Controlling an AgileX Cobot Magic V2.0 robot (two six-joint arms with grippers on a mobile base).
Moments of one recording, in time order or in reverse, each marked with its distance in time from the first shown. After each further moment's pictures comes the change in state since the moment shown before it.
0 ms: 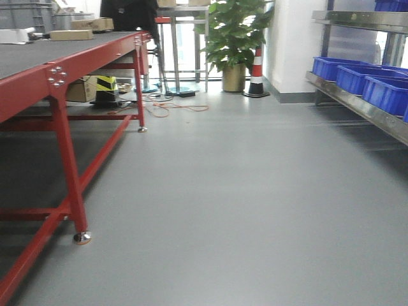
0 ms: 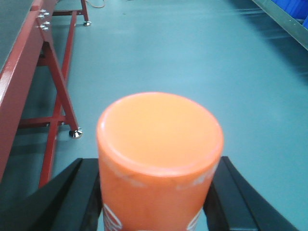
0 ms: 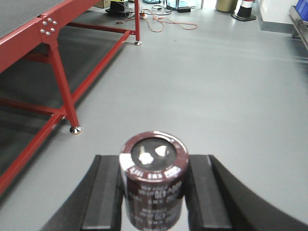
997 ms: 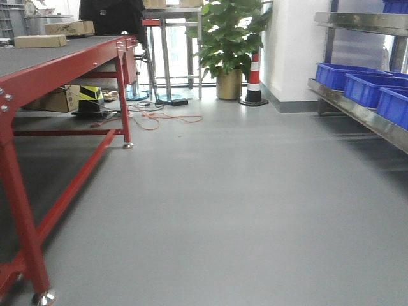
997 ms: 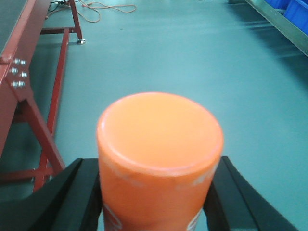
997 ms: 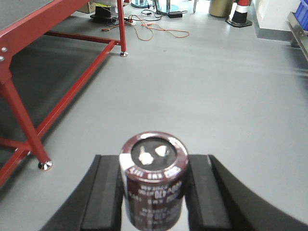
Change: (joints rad) left arm 0.000 0.000 0.000 0.000 0.000 0.000; right arm 0.000 -0.002 0.000 0.000 0.000 0.000
